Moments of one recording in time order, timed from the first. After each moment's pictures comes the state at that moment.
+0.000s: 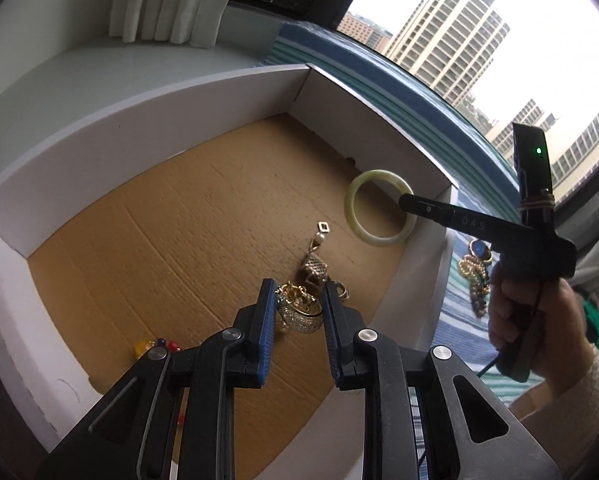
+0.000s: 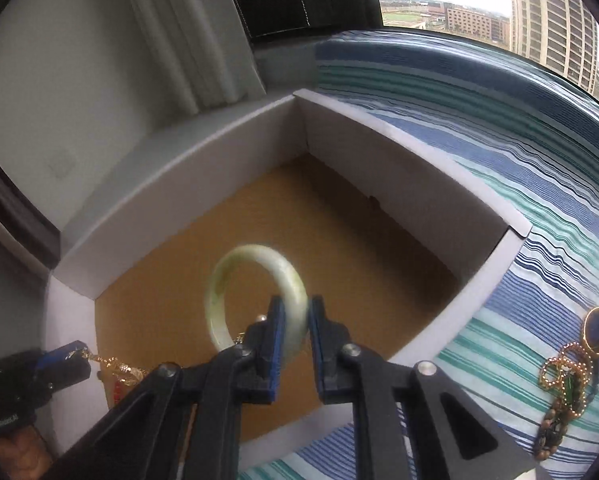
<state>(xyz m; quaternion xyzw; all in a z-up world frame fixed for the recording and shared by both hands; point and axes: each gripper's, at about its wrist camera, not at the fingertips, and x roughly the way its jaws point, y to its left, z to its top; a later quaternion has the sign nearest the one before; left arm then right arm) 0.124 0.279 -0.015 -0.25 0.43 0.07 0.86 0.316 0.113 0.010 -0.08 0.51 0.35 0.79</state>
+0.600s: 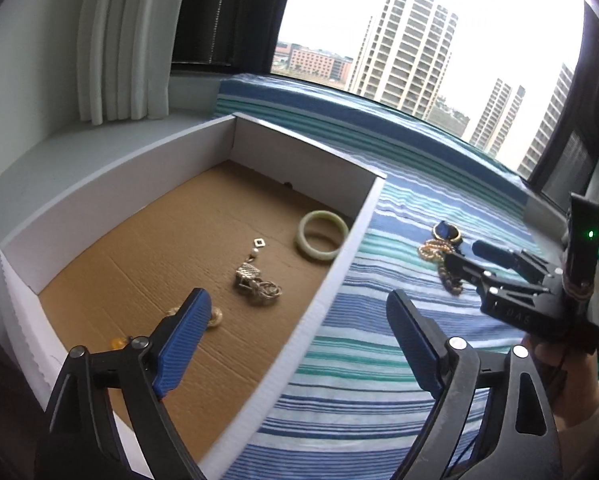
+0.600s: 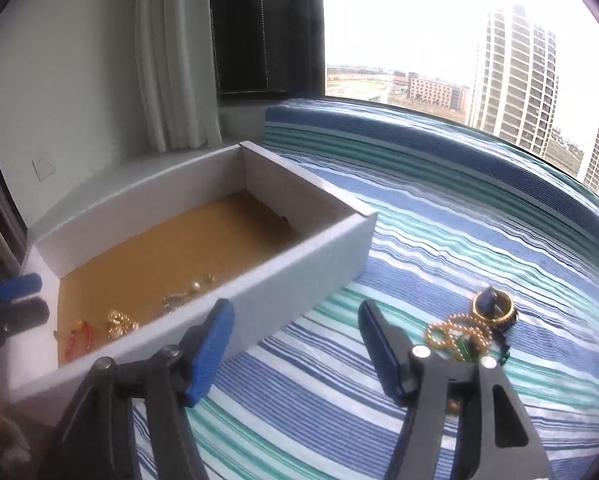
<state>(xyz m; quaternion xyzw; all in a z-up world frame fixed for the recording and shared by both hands) 0.076 0.173 0.035 -0.14 0.35 0.04 0.92 0.198 -0.047 0.056 -0.10 0.37 0.28 0.88</state>
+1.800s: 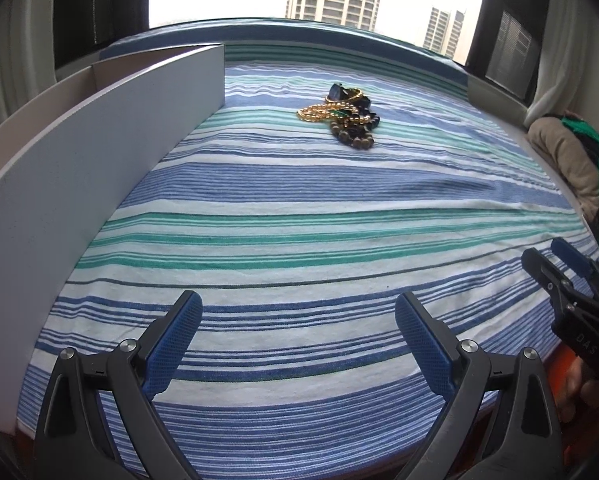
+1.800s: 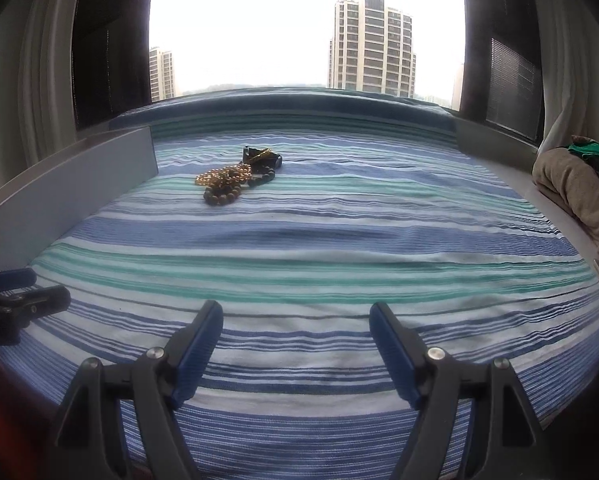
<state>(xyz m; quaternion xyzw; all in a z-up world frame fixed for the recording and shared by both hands) 0.064 -0.007 -0.075 -0.04 0.42 -0.06 0.90 0.052 -0.265 -0.023 -0.04 0.33 0.03 0.94</state>
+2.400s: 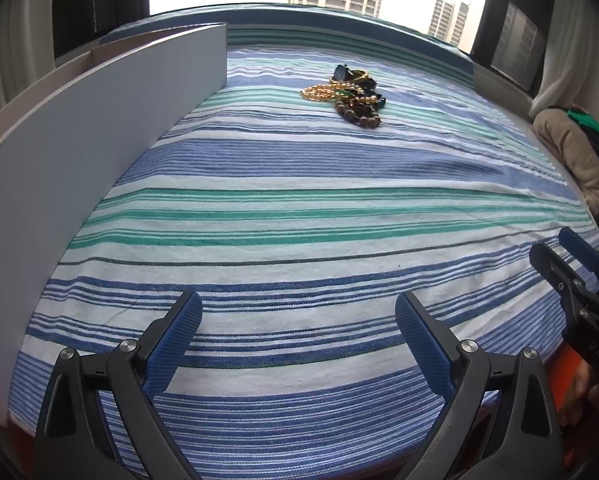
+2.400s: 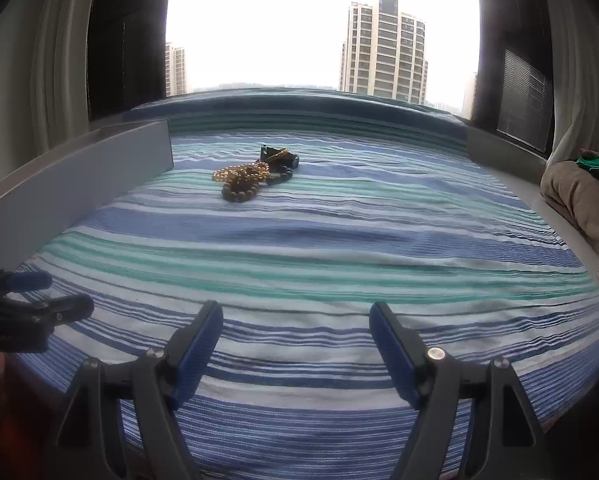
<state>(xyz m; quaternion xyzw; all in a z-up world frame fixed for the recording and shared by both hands) 0.064 -0.006 -0.087 -0.04 0.44 -0.06 0.90 0.047 -0.251 -0.027 -0.05 0.34 0.05 0.94</state>
